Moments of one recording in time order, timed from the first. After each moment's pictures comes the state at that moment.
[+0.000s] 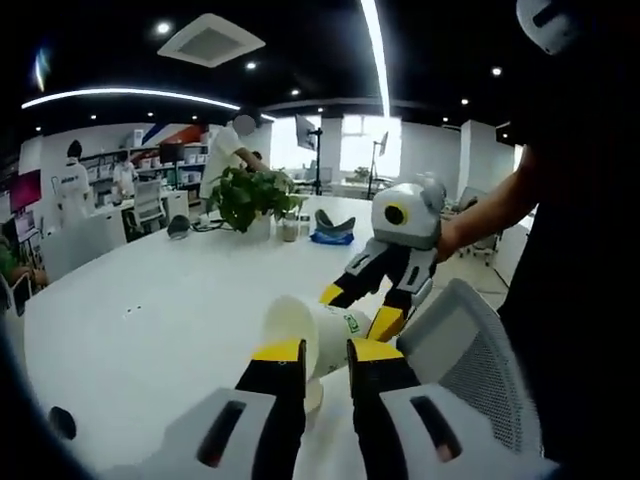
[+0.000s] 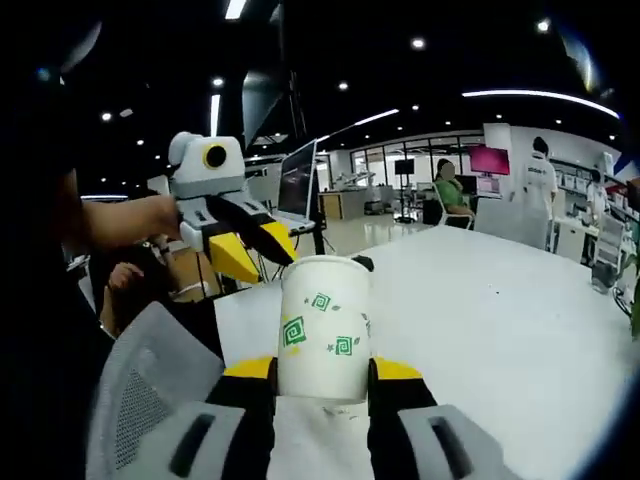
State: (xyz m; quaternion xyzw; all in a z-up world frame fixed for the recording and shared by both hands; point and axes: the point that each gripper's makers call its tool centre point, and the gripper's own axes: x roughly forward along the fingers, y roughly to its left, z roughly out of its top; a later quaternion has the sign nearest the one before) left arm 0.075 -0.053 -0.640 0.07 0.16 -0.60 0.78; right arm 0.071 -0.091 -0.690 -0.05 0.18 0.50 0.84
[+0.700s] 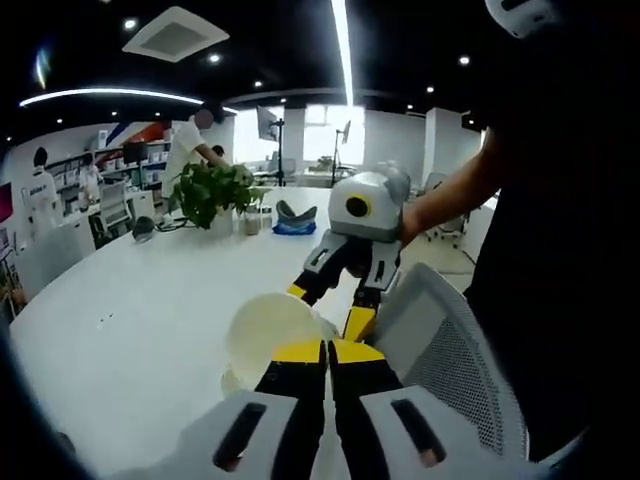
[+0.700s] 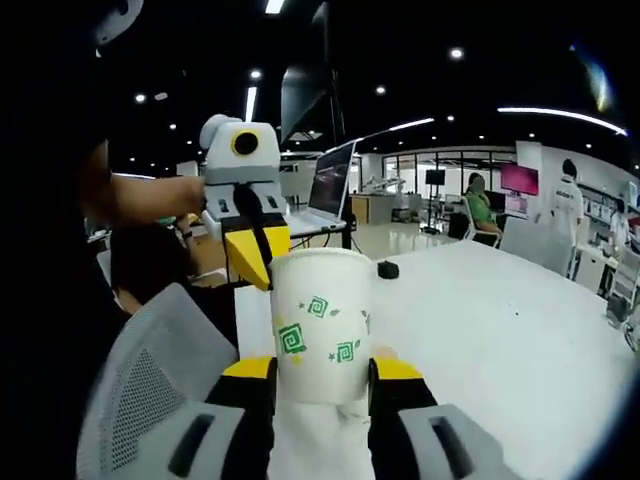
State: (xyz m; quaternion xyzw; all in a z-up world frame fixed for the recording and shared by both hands) left arm 0.042 -0.061 -0.643 0.10 0.16 -0.66 0.73; right arm 0.057 -0.079 -0.695 -0.08 0.17 0.54 0.82
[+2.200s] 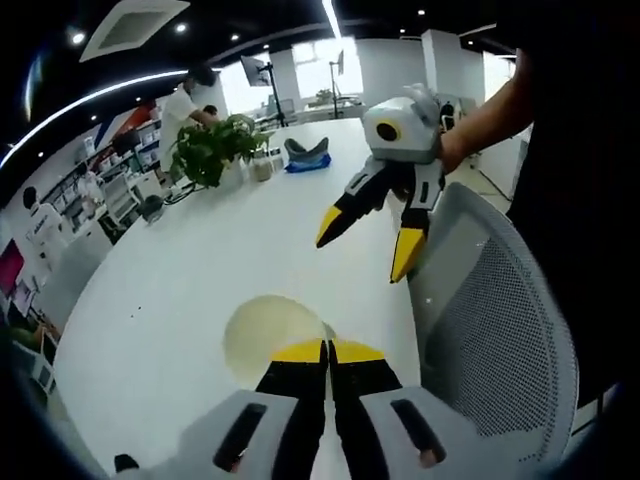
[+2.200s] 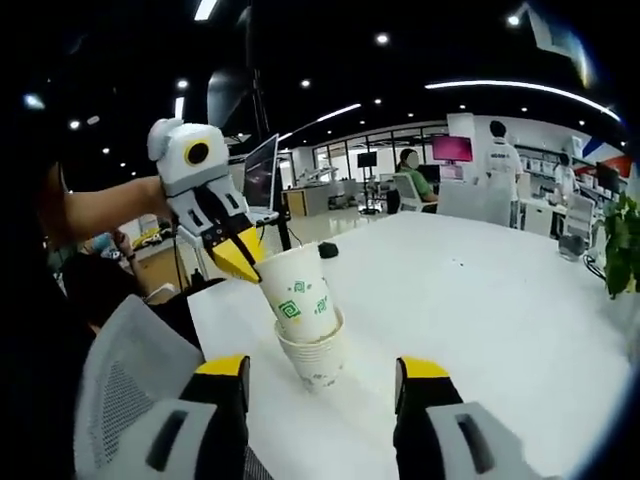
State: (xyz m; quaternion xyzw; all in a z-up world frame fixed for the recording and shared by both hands) left arm 0.081 -0.059 -0.691 0.27 0.22 -0.61 0.71; right arm 0.067 -0.130 -0.717 -0.03 0.21 0.42 0.88
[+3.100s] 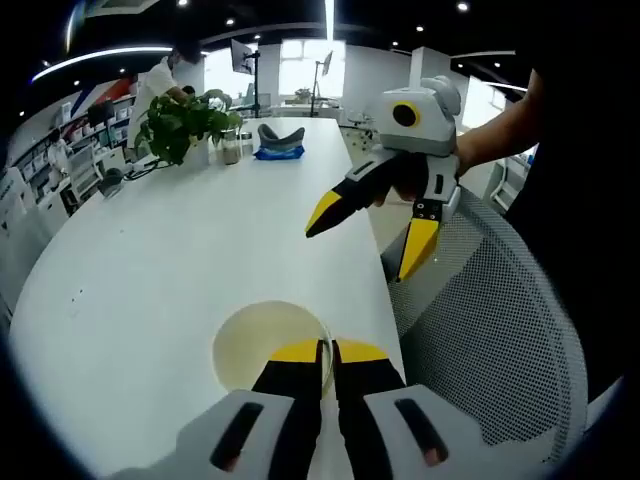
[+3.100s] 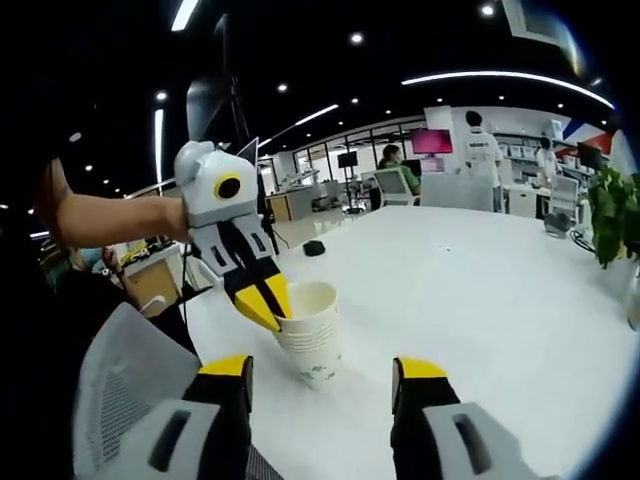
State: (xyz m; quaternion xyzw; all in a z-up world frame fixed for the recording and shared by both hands) left arm 0.084 -0.084 -0.745 0.21 0.27 -0.67 0.66; right arm 0.063 -0.139 -0.730 0.01 0.22 0.39 0.90
